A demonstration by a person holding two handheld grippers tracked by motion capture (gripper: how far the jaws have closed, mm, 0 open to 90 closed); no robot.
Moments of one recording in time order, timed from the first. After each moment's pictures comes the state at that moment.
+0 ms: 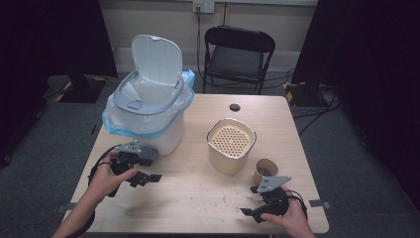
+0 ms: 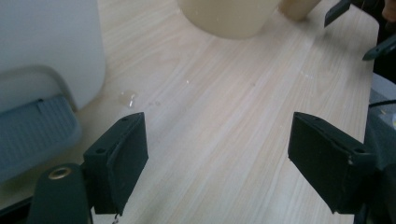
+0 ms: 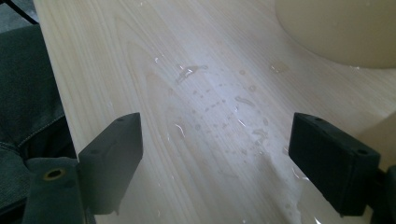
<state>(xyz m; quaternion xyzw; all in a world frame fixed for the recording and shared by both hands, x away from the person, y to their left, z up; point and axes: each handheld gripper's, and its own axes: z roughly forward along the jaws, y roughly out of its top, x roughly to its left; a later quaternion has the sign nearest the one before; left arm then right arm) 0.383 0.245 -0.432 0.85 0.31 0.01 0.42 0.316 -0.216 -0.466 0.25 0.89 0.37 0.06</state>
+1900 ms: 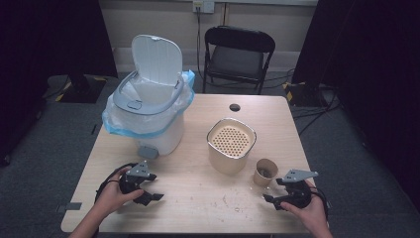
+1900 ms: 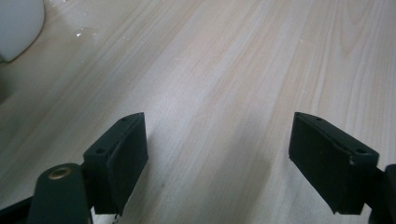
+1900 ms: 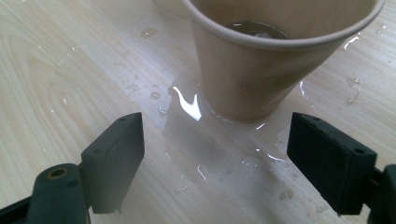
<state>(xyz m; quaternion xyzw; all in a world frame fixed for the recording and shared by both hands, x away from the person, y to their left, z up) 0.362 0.236 -0.489 0.90 0.24 0.04 0.37 0.332 -0.282 -0.470 0.36 0.85 0.36 0.13</state>
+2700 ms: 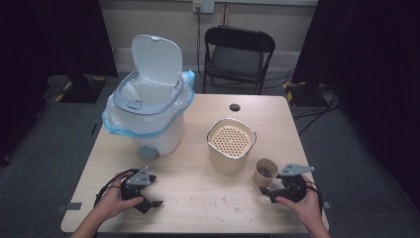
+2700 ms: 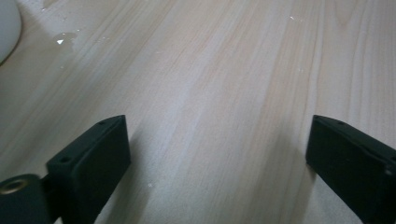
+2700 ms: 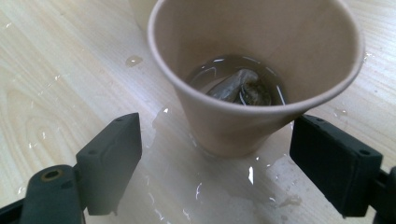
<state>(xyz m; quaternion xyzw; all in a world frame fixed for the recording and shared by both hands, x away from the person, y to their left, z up) 0.351 0.233 -0.502 0.90 0.18 0.07 0.39 0.349 -0.273 -0.470 0.37 0.84 0.37 0.14</state>
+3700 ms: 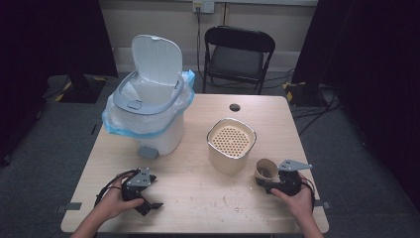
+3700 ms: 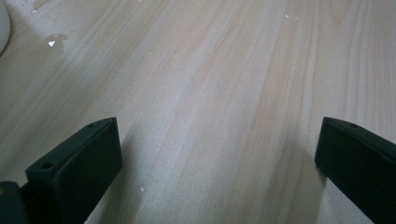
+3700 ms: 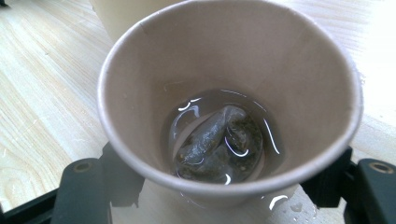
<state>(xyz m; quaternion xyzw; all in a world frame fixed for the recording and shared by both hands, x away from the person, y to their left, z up) 0.351 0.232 -0.503 0.90 0.18 0.06 0.39 0.366 -0.268 -0.483 0.38 0.81 0.42 0.15</state>
